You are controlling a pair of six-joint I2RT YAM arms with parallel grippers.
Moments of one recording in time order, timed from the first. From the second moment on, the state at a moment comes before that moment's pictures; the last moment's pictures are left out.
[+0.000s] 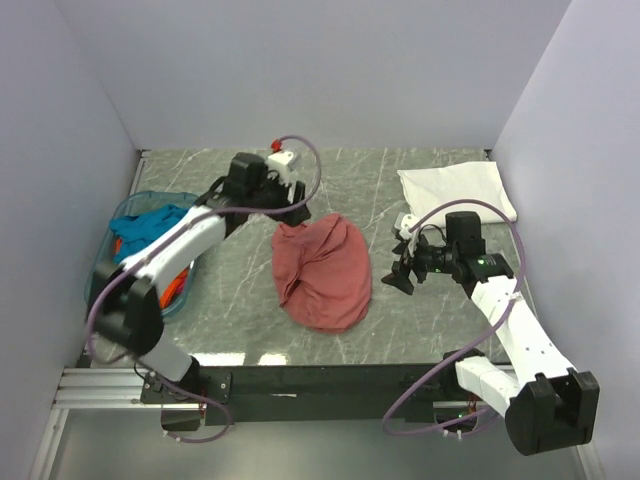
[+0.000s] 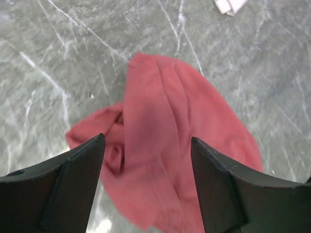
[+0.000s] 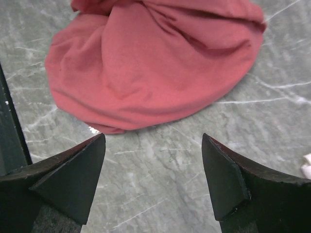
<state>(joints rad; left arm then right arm) -0.46 1.52 1.23 -0.26 0.34 -0.07 0.14 1.00 0.76 -0.57 -0.81 -0.69</state>
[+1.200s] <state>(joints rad) -0.54 2.01 1.66 -0.58 0.32 -0.09 0.10 0.97 0.76 -0.55 -0.78 -0.64</state>
